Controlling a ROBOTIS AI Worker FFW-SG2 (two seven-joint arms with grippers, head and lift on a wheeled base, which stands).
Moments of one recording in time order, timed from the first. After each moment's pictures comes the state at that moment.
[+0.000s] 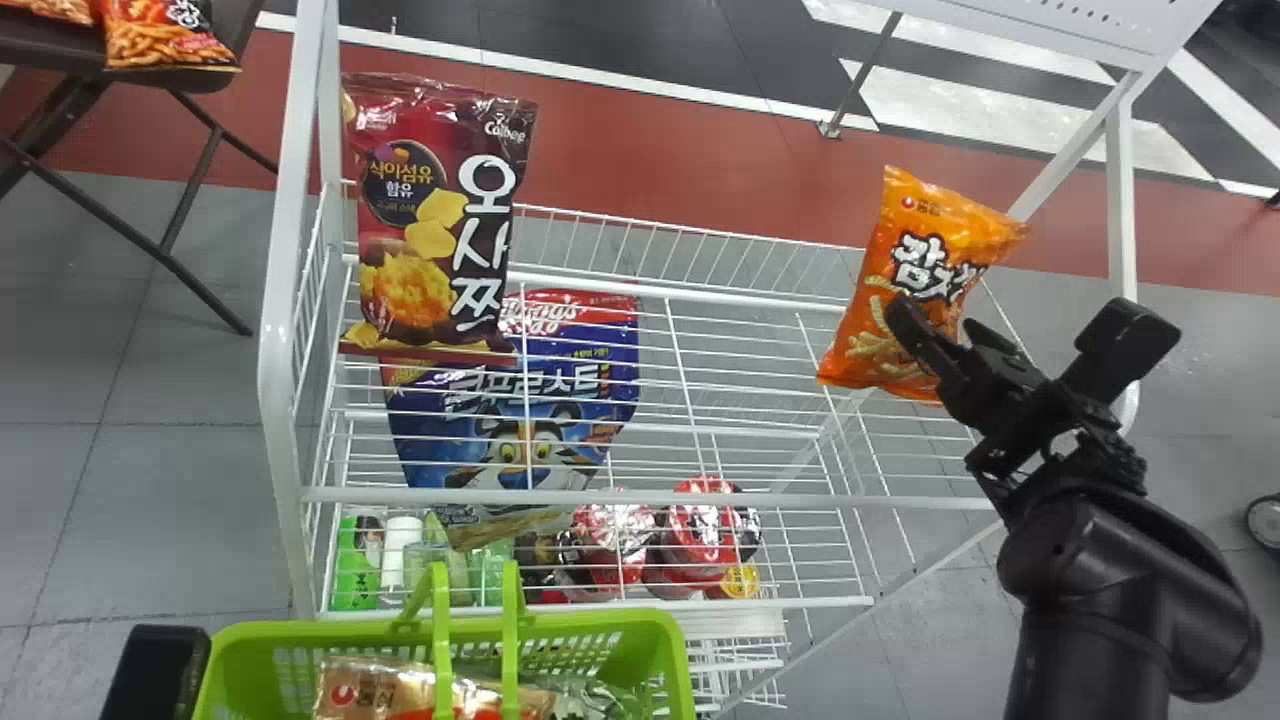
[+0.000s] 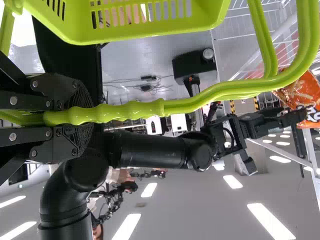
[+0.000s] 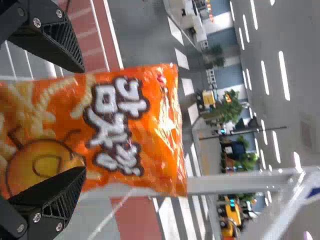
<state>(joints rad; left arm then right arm) 0.48 0.10 -0.01 -2.21 0.84 1.57 -0.73 -0.02 -0.06 -0.68 -1.73 -0.11 0.46 0.44</state>
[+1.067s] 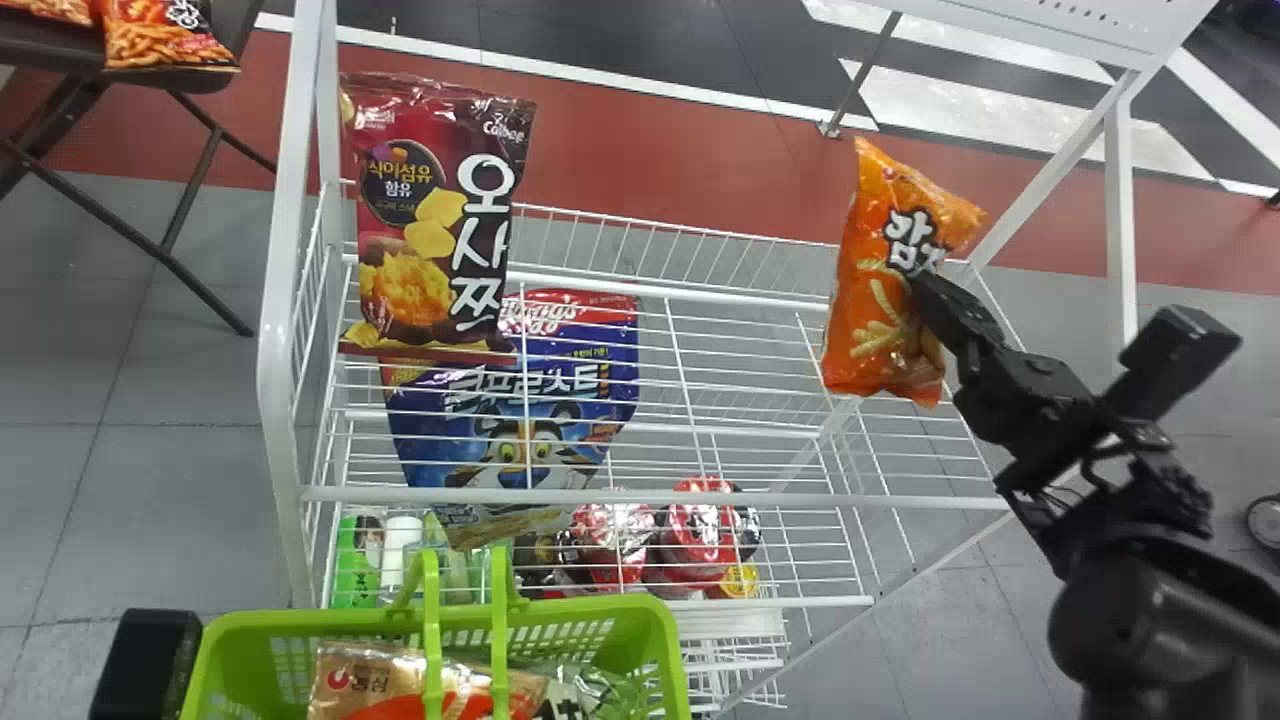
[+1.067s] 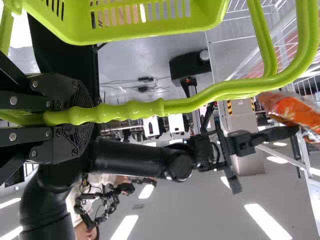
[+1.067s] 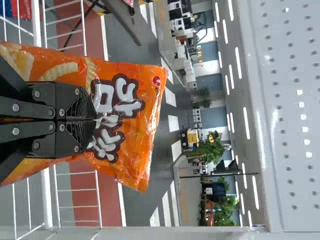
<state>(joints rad) 0.46 0.10 0.00 -2.19 0.85 1.57 -0.73 0.23 -0.05 -0.66 -2.06 -0.27 0.49 0.56</state>
